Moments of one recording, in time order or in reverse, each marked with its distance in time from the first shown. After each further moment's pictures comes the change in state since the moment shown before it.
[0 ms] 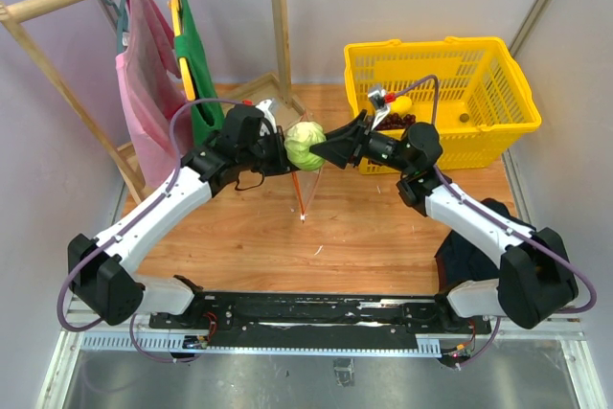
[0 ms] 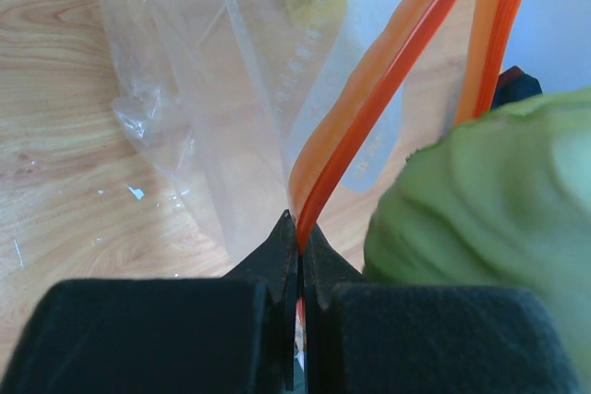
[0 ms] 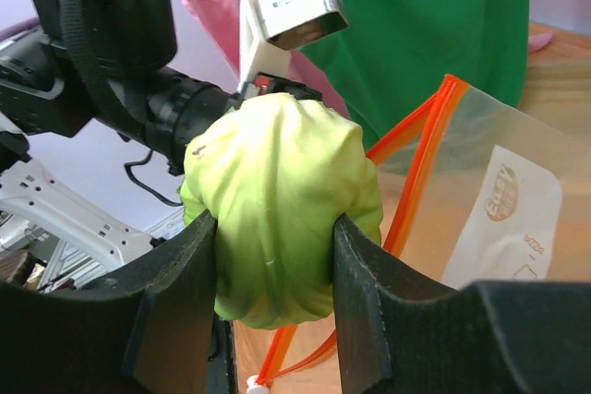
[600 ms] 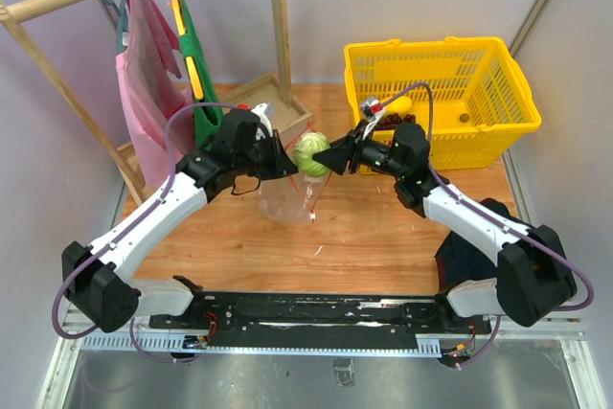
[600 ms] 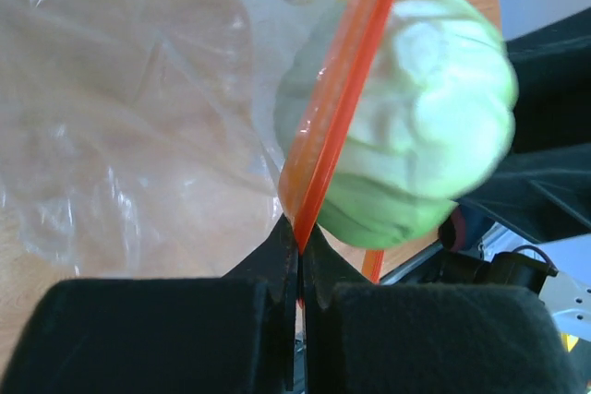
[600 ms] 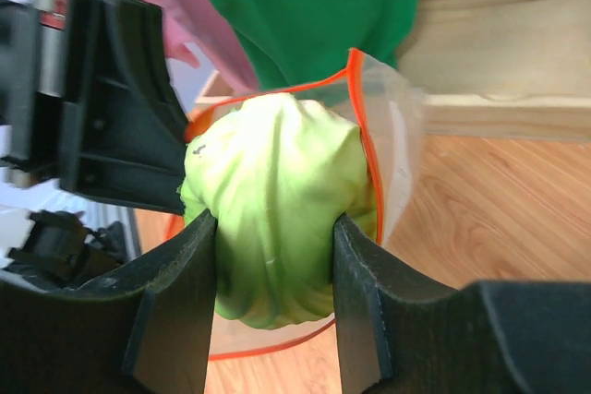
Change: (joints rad) left arm 0.002 -0.048 -0.043 -0.003 -0.009 -0.008; right arm 0.001 0.012 -0.031 -0.207 0.108 -0.229
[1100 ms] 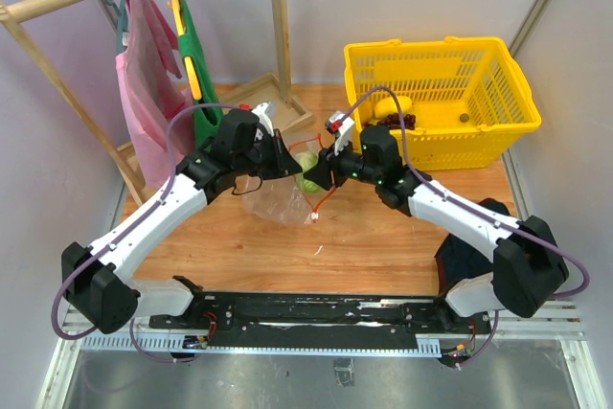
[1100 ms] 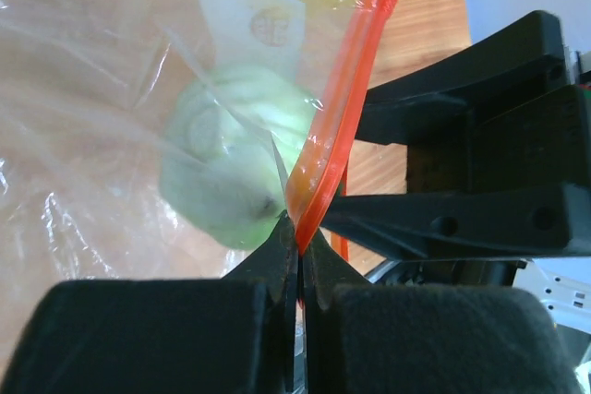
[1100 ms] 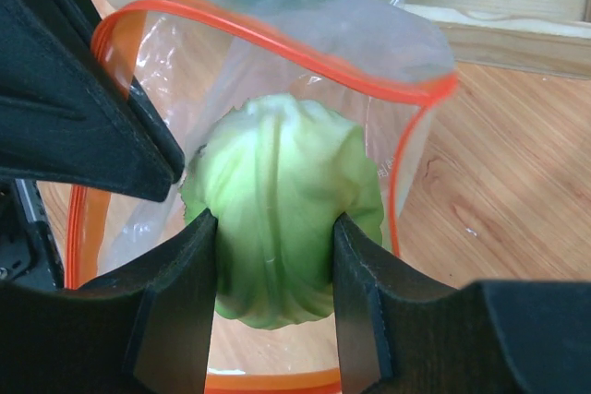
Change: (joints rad) left arm 0.000 -0.007 -0.011 0.039 0.036 -0.015; right arm 0.144 0.049 0.102 -0.360 0.225 -0.315
